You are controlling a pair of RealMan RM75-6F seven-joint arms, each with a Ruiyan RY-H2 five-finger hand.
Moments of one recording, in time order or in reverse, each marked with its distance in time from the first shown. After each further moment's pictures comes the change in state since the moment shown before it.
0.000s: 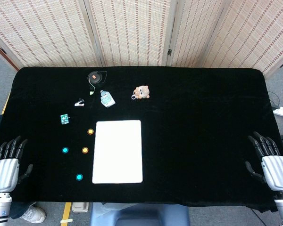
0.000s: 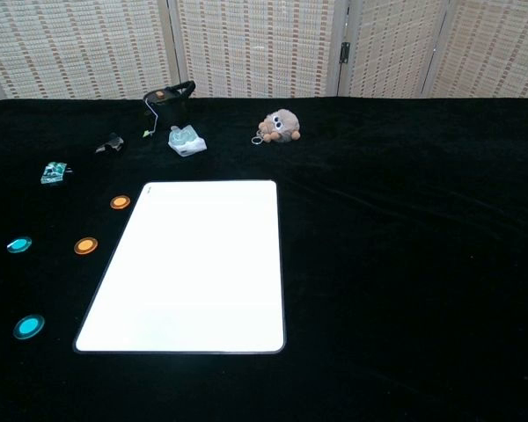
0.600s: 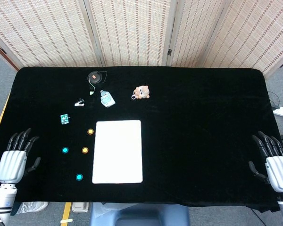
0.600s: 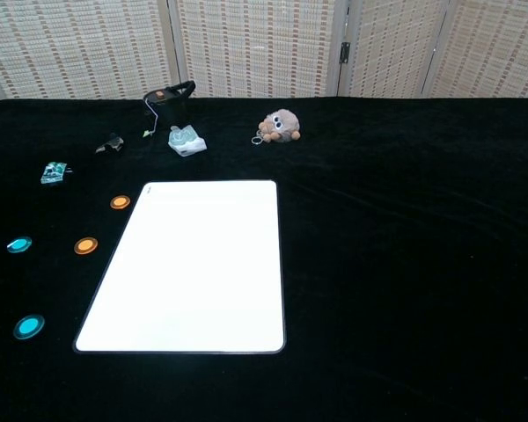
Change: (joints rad) left arm -0.088 0.007 -0.030 0.045 0.056 -0.071 -0.093; right arm -0.018 0.018 0.004 -0.018 -0.006 0.046 -0.016
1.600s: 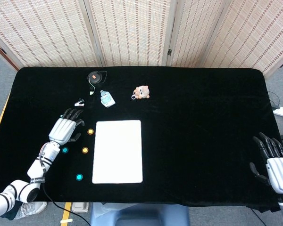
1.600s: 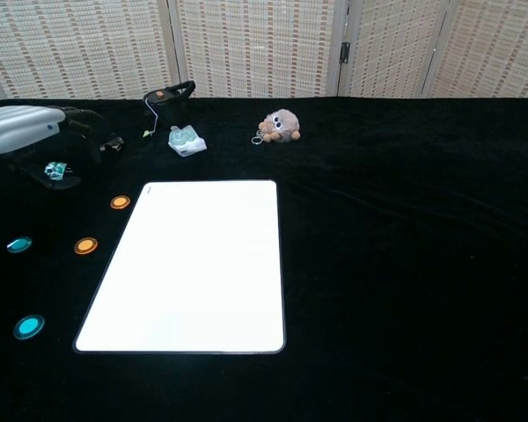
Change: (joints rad) left arm -0.449 -0.261 -0.086 0.431 -0.083 -0.512 -0.095; right arm -0.008 -0.002 -0.004 0.001 0.010 -0.011 0.000
